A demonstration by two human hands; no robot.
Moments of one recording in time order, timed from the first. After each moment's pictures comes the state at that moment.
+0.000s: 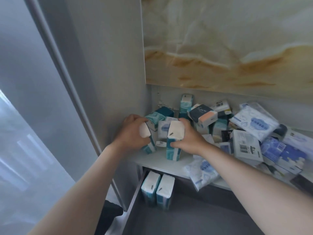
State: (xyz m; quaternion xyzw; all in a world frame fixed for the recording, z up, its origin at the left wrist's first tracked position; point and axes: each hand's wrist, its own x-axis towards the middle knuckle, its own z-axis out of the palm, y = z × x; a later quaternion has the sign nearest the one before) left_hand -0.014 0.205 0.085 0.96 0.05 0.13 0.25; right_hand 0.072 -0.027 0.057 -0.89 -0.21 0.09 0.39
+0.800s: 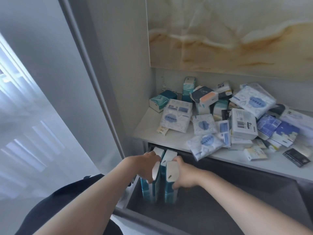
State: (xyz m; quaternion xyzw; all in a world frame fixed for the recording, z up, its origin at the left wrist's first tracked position) left_hand -0.120 0.142 0.015 0.94 -0.05 -0.33 0.07; right_hand -0.082 -0.052 -0.018 -0.88 -0.19 0.38 0.21
